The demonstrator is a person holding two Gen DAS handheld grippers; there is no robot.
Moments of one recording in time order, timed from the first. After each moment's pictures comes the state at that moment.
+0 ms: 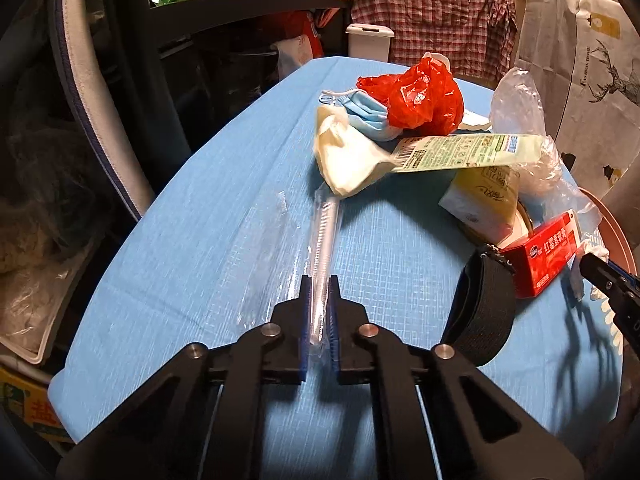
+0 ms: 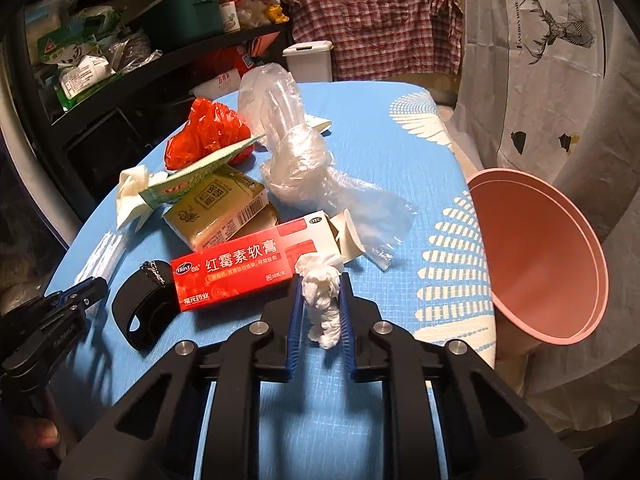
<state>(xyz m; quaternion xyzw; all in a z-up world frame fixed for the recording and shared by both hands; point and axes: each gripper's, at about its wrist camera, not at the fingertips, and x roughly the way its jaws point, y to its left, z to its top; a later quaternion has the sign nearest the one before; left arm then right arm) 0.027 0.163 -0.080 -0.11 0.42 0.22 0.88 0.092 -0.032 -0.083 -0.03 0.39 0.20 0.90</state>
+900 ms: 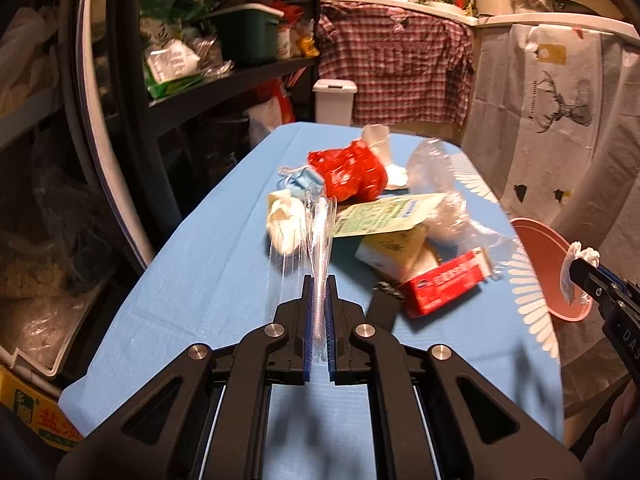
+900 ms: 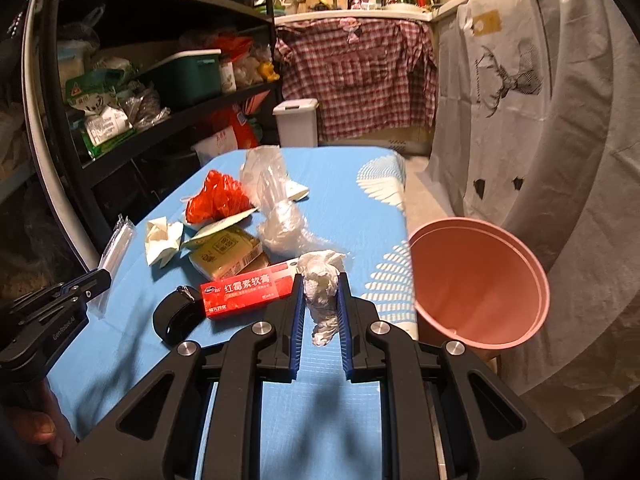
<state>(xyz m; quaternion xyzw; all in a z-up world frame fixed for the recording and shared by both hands) -0.006 0.114 -0.013 -0.08 0.33 0.18 0.92 0.034 -0.078 -0.018 -0.02 0.30 0.18 0.94</state>
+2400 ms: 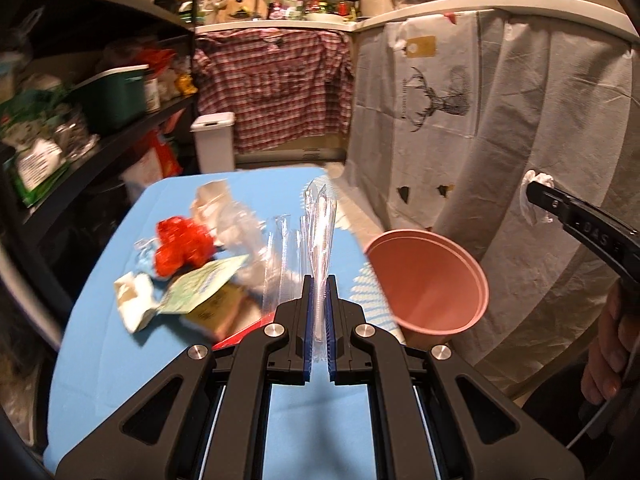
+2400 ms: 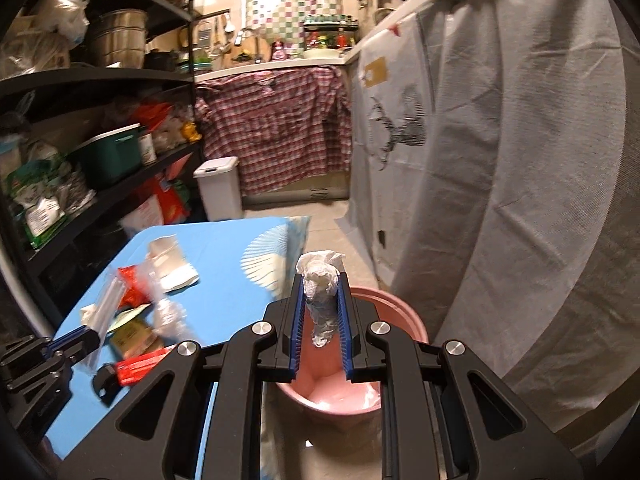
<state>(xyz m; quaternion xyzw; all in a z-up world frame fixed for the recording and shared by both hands) 0.042 -0.006 0.046 -0.03 0.30 0.00 0.95 0.074 -0.209 0.065 0.01 0.23 0.06 0.97</state>
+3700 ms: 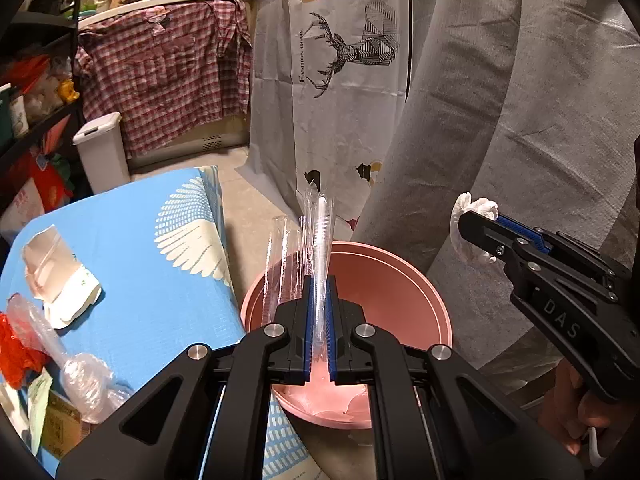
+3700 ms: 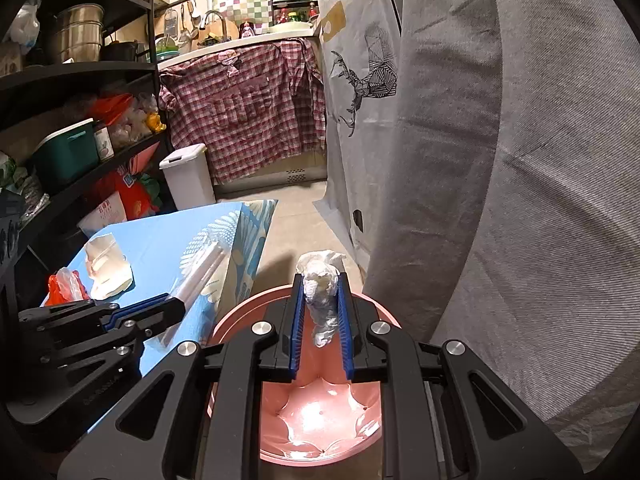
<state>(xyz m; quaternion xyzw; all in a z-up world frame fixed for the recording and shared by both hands) 0.192 -0.099 -0.003 0.00 0.34 -0.16 0.93 0.174 -0.253 0.004 0.04 0.26 0.04 0.96</state>
